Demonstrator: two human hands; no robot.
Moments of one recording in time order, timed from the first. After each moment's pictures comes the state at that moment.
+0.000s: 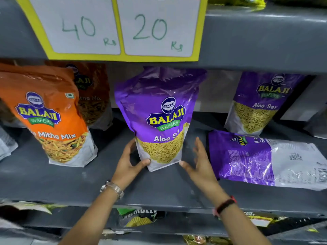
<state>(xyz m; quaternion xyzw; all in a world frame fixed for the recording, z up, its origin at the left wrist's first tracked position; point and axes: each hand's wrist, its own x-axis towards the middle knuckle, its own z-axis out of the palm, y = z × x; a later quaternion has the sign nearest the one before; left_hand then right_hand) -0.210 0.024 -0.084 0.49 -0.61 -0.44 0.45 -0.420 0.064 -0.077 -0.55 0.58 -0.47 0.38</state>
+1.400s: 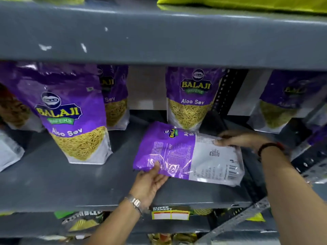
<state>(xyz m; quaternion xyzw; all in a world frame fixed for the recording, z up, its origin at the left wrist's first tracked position) -0.469 0.100 -0.071 0.42 -0.21 -0.76 0.46 -0.748 0.067 0.013 -0.52 0.73 -0.13 0.42</state>
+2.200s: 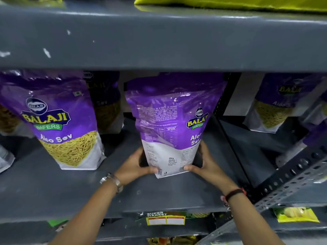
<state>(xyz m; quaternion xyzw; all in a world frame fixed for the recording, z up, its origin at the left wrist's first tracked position) -0.439 0.039 -0.075 0.38 -0.67 -0.57 0.30 -0.679 0.097 -0.073 -0.59 0.54 -0.43 0.43</state>
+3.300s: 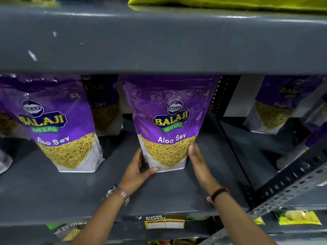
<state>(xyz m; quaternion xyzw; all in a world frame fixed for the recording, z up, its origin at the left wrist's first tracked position) -0.454 0.051 -0.095 0.43 -0.65 -0.51 0.37 -0.651 0.082 -0.079 -0.51 0.52 -0.54 0.42</state>
